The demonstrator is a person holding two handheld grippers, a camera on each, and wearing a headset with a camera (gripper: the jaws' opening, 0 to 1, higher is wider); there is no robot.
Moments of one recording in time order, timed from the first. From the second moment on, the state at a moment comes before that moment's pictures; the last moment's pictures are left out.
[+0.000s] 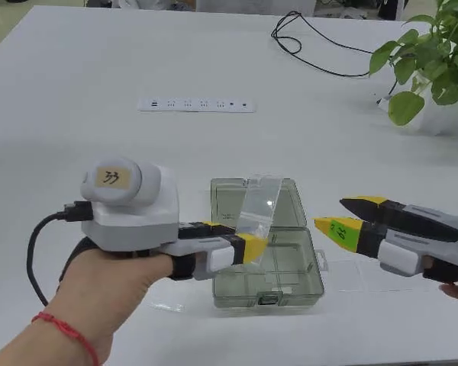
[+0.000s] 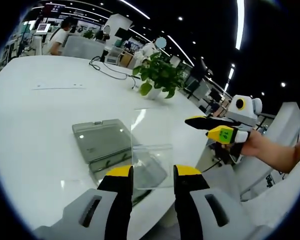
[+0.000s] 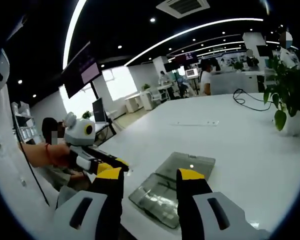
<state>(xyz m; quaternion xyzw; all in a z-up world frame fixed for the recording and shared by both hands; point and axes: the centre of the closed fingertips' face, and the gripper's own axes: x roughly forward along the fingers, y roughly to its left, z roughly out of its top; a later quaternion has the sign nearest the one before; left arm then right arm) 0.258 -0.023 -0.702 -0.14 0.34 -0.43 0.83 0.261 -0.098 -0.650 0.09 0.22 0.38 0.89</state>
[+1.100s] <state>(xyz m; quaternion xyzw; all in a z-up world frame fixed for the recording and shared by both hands) 0.254 -0.041 -0.705 -0.05 0.32 -0.45 0.83 0.260 -0.055 -0.686 0.16 0.31 0.33 0.88</state>
